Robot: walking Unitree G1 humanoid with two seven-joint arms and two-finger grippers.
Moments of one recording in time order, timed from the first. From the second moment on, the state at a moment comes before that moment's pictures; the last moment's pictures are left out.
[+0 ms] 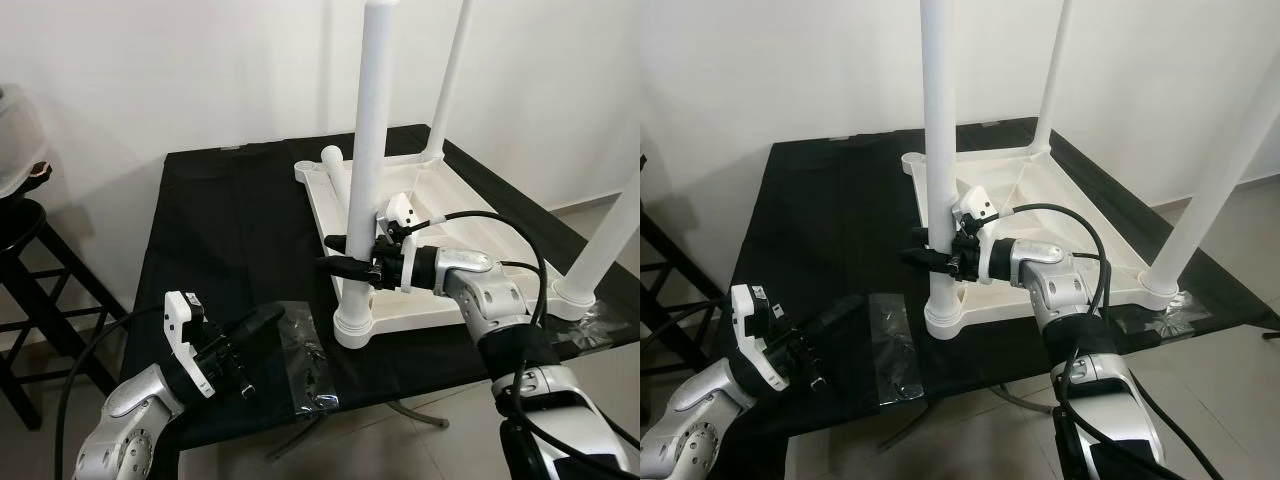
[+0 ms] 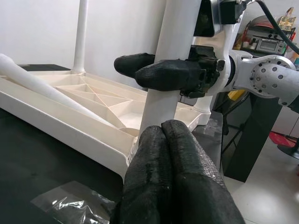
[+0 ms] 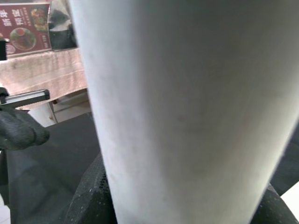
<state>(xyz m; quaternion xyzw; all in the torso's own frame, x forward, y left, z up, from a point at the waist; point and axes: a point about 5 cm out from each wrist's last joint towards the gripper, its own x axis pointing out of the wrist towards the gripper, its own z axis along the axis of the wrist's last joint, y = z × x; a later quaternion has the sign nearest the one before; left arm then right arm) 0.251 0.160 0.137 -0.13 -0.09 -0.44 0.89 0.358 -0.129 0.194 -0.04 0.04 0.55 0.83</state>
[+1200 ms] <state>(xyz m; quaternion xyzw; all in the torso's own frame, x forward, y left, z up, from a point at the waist) 0.254 0.164 0.136 -0.13 -0.09 -0.43 0.89 0.325 -0.099 0.192 -0.04 0.02 0.46 0.88</state>
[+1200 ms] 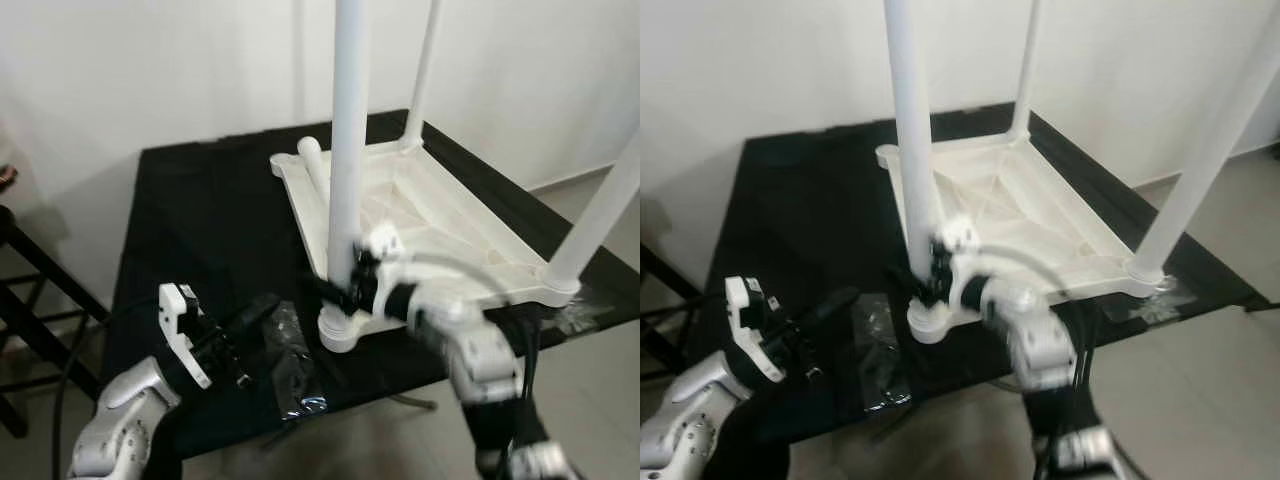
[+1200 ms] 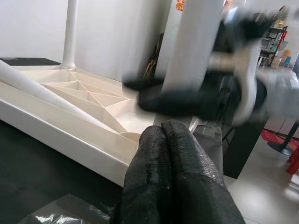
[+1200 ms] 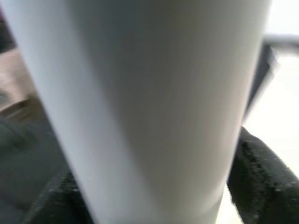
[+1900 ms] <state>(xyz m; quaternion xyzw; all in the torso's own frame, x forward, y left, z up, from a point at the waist) 0.254 0.163 0.135 -0.13 -0.09 -0.43 0.89 0.354 -0.131 0.180 -0.02 0.06 0.55 0.83</state>
